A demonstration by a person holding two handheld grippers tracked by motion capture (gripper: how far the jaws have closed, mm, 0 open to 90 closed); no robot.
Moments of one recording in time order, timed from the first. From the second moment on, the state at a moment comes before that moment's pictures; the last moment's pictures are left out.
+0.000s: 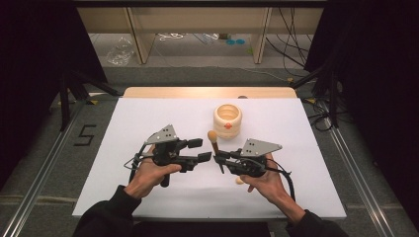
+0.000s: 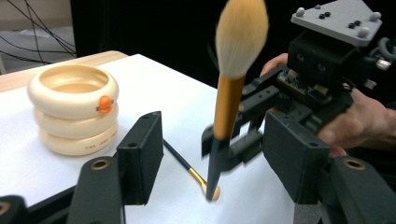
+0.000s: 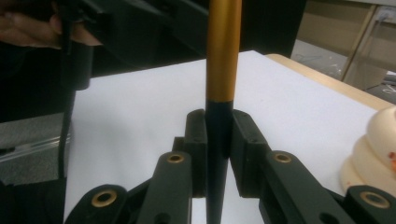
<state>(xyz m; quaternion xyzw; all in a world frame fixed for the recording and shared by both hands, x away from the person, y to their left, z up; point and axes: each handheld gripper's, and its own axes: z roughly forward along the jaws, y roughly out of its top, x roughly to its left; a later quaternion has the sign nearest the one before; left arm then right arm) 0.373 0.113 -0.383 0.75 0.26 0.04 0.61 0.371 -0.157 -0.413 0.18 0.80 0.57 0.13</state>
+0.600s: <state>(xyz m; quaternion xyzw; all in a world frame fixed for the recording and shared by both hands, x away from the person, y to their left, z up) 0.341 0.164 -0.408 0.75 0.30 0.13 0.58 0.394 -0.176 -0.403 0.22 0.77 0.58 0.17</state>
